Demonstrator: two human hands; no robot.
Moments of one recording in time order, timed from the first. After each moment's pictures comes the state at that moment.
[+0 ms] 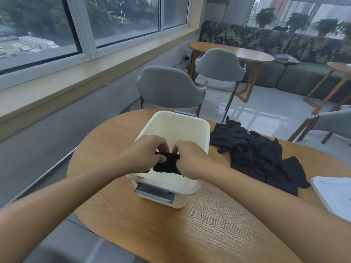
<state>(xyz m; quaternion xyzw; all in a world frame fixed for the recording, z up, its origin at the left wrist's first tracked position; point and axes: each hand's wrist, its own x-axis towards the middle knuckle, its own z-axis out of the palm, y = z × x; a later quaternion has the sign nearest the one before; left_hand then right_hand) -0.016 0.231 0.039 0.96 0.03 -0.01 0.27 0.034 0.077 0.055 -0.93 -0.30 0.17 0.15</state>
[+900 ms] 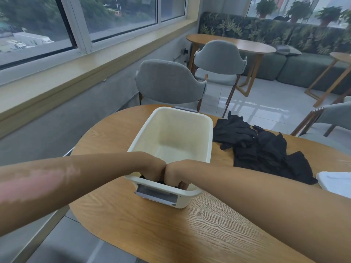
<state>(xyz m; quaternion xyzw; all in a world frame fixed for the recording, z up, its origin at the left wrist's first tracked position) 0.031 0.224 -0.022 0.91 -0.08 -0.40 0.00 0.048 0.124 -0.015 -0.84 -0.22 0.49 -0.01</state>
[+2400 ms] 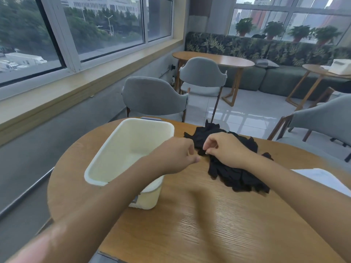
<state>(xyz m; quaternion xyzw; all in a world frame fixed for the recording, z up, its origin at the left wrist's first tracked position) 0.014 0.107 0.071 0.97 -0.05 -0.01 0.22 0.106 -0.074 0.064 -0.93 -0.29 0.06 0.22</state>
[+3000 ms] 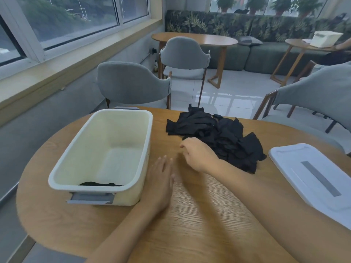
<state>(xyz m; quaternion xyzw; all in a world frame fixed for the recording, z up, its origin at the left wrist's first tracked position) 0.005 0.079 -0.105 0.97 0.03 0.05 0.23 0.124 -0.062 -0.045 -0.95 -0.29 0.03 0.15</state>
